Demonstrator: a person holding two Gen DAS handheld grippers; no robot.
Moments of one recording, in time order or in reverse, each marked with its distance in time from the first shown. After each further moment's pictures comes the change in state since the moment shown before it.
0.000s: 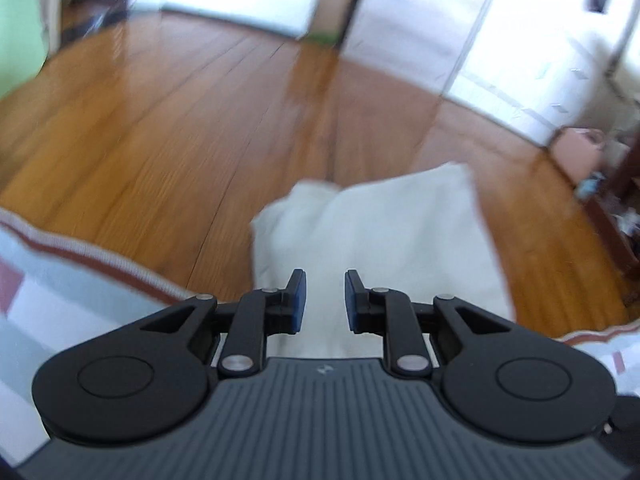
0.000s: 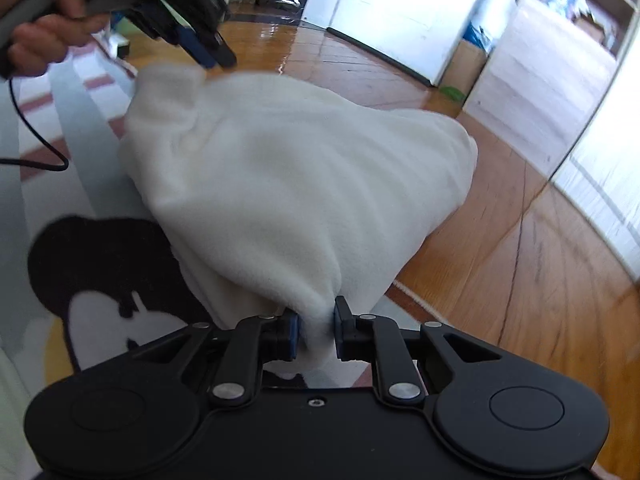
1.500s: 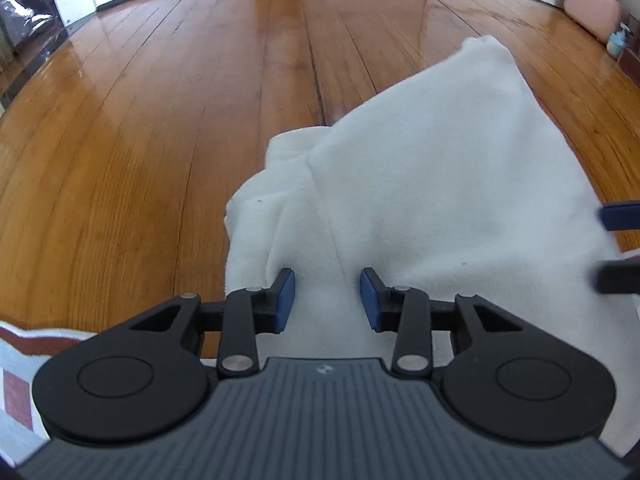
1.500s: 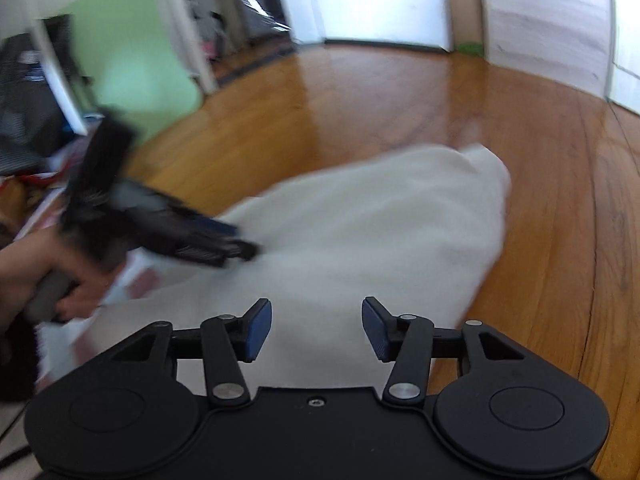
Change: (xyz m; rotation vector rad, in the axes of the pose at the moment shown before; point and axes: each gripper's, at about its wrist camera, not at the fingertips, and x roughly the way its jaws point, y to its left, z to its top) left arm 0.146 -0.015 0.018 0.291 0.288 0.185; right arm 0.084 -0.106 0.090 0.346 0.014 0.311
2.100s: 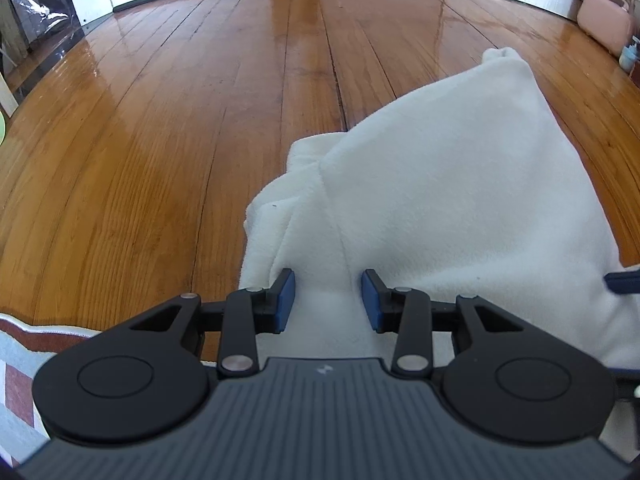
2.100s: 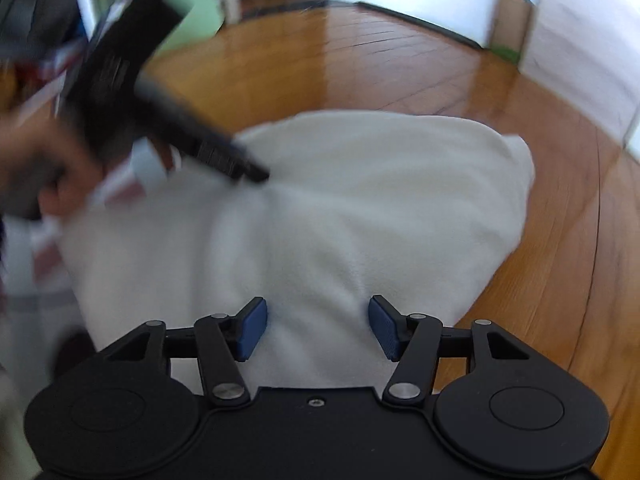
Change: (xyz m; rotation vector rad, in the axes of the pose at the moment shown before) left arm 0.003 0.018 0.001 -0.029 -0.031 0.021; right arm 0.014 0.039 -0.025 -0.252 0.121 -0.073
